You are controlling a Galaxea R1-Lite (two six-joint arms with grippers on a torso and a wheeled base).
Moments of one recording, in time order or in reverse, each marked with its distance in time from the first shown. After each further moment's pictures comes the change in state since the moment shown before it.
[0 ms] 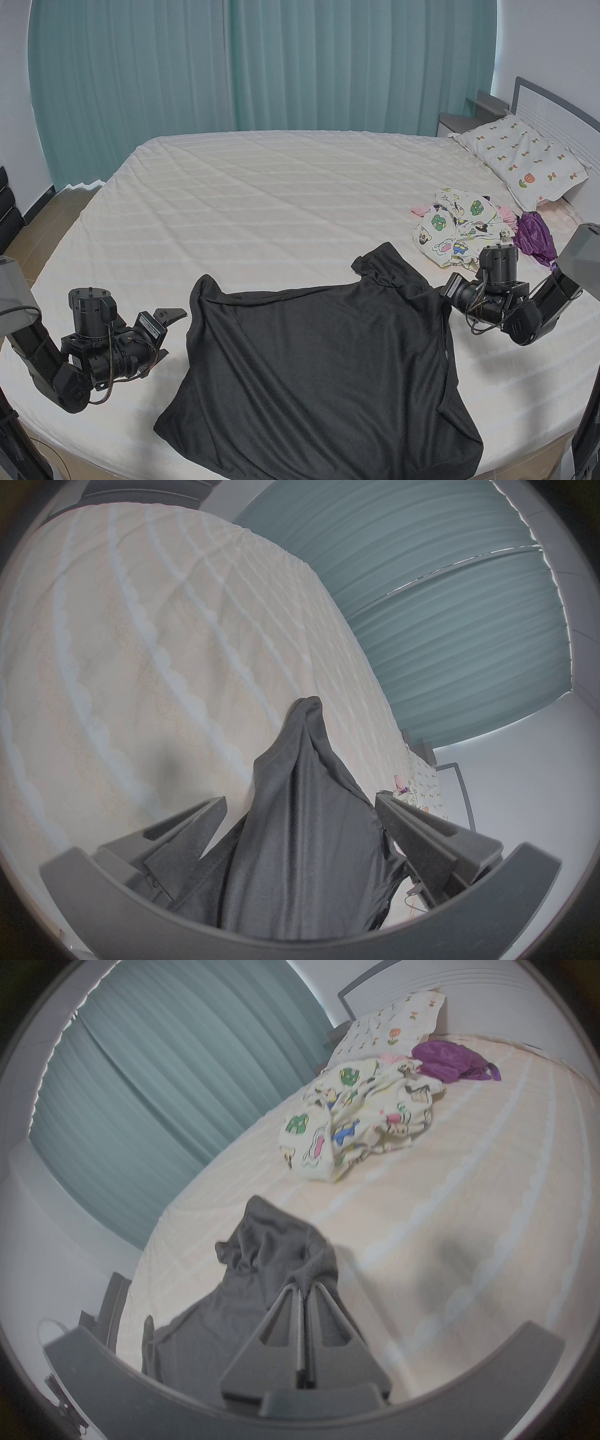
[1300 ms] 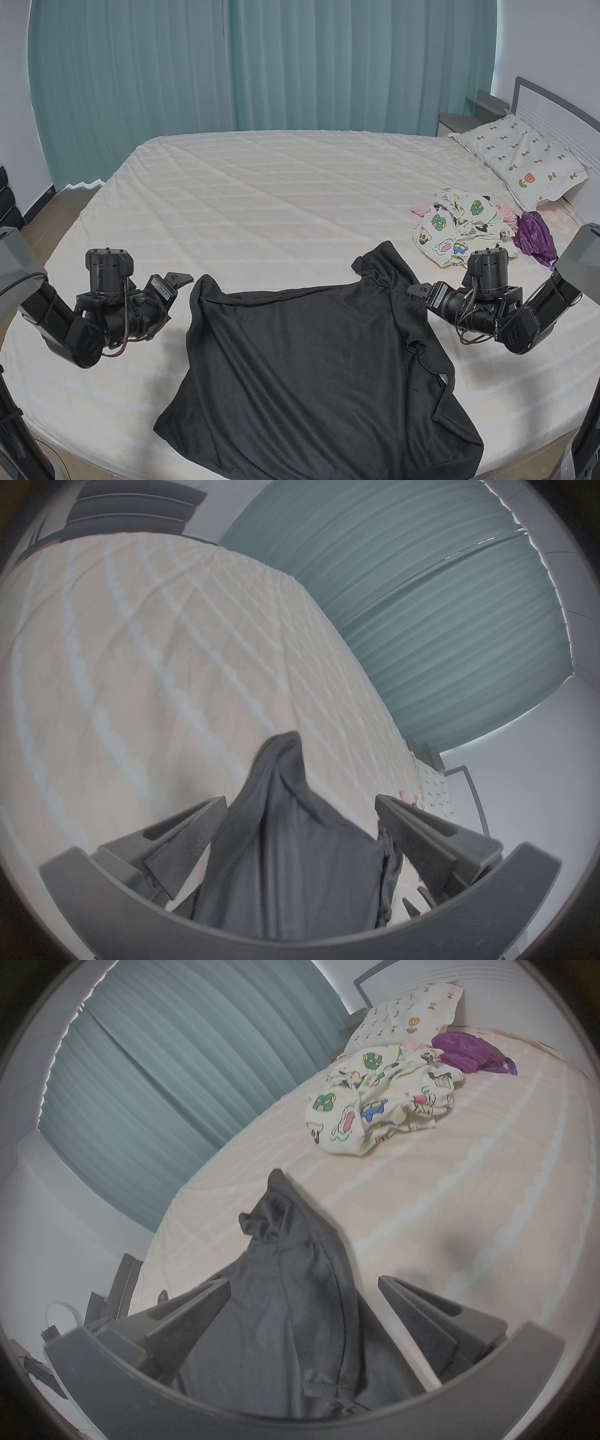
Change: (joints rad) left arm 0.003 0.044 -0.329 0.263 0.070 0.067; right arm 0.091 -0.037 0.029 0.043 0.024 0.002
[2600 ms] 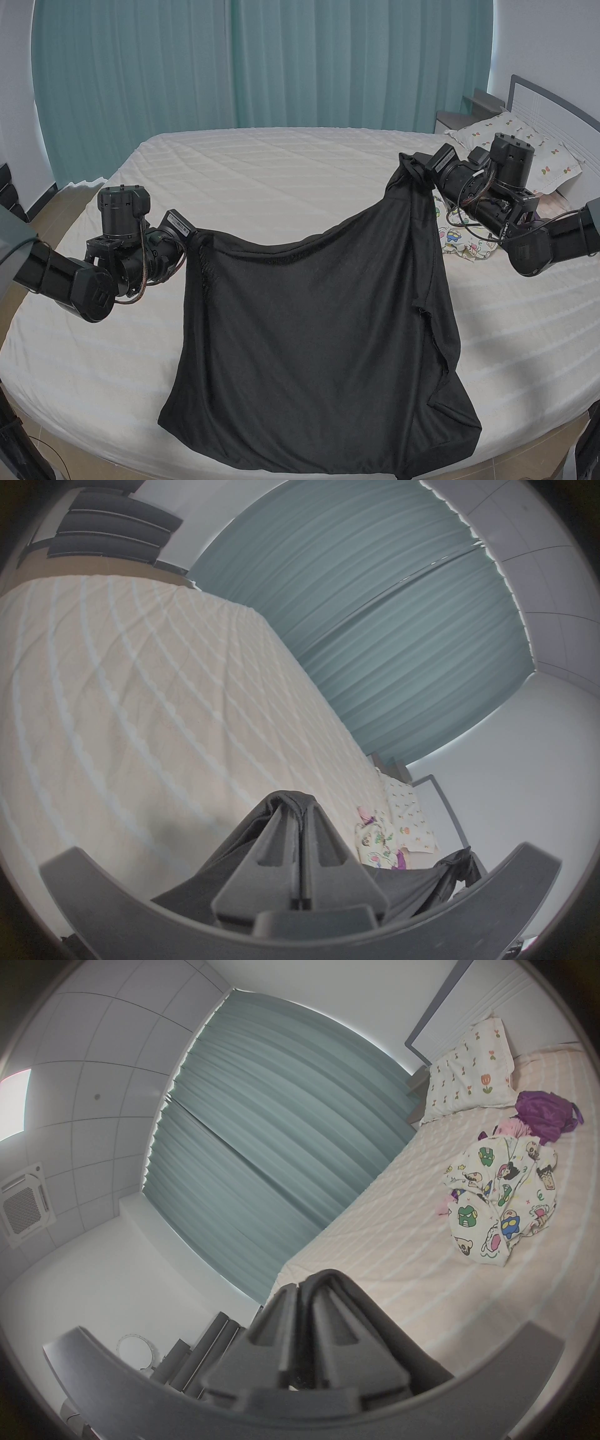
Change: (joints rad) left arm -0.114 -0.046 -0.313 0.150 0.139 0.004; right arm 0.029 -0.088 -0.483 -0.059 0.071 0.113
